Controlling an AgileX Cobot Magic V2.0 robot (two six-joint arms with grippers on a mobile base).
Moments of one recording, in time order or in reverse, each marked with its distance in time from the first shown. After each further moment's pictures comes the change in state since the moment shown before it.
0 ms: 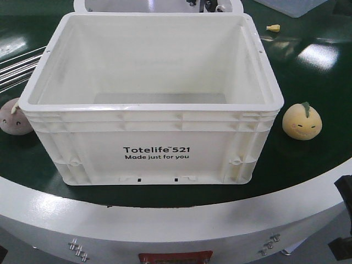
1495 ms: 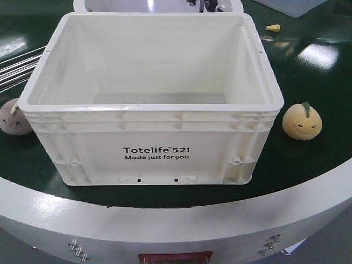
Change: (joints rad) left arm 0.000 0.031 -0.176 0.068 0.100 0.026; right arm 0.000 0.065 -0.230 -0.004 0.097 -0.099
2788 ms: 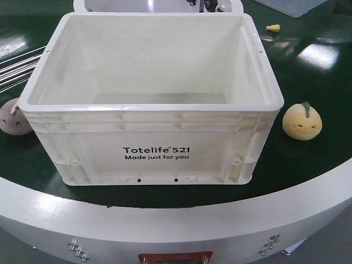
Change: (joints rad) left arm 0.000 0.468 -0.481 0.141 0.101 -0.109; right arm 0.000 0.606 -0.599 -0.096 0.150 -0.030
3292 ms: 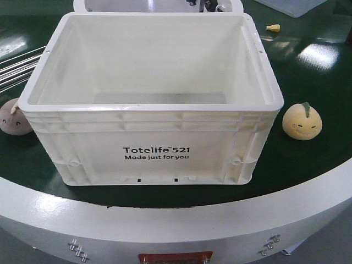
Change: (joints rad) left arm 0.000 0.048 -0.034 0.112 0.032 -0.088; right arm 0.000 0.028 -0.034 -0.041 0.016 0.106
